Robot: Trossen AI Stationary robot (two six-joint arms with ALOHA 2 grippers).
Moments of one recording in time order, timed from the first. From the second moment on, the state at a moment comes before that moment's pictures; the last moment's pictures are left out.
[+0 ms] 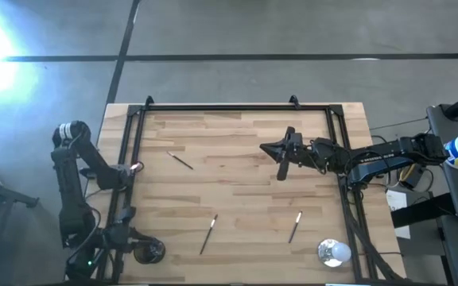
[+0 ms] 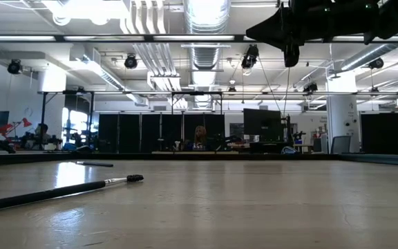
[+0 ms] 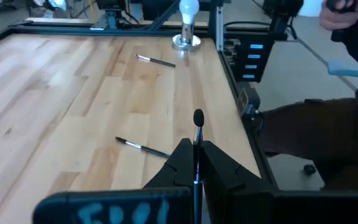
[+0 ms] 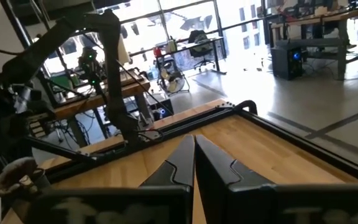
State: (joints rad) left arm -1.41 1.28 0.86 -0.59 -1.13 -1.08; right arm -0.02 1.12 0.48 0.65 0.25 0.28
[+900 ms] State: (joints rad) left arm -1.34 1.25 0.86 -0.57 -1.00 -1.10; right arm -0.02 1.12 0.48 0.65 0.26 0.26
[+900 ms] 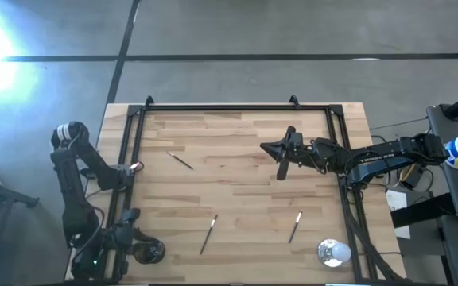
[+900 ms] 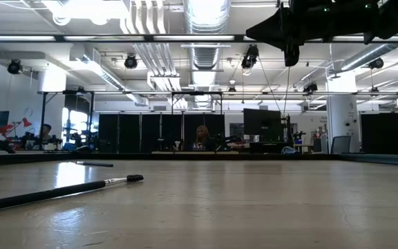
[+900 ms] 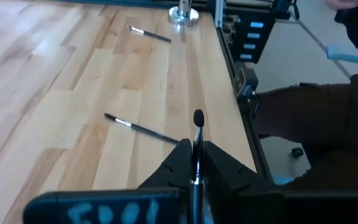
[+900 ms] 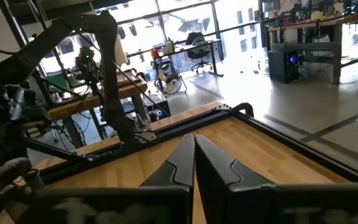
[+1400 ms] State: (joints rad) left arm -1.34 1.28 0.86 -0.58 -0.94 -1.17; right arm -0.02 1.12 0.48 0.65 0.26 0.26
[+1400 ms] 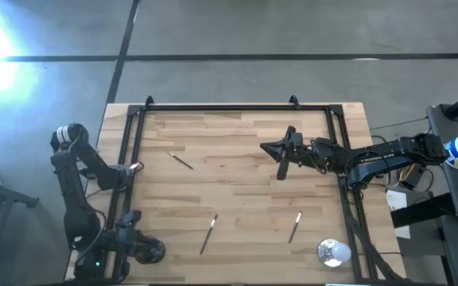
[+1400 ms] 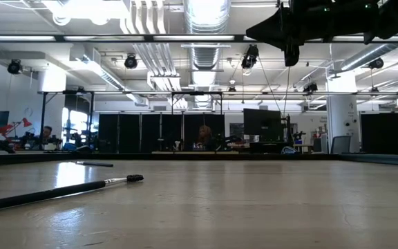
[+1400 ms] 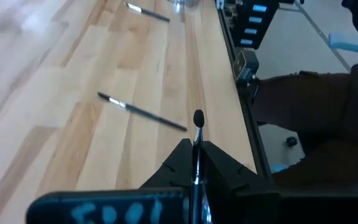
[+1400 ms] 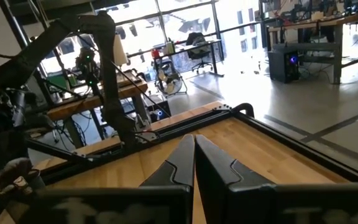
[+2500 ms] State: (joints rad) left arm -1.27 1.11 0.88 -0.62 -0.93 -1.20; right arm -0.02 1.12 0.48 0.65 0.26 0.21
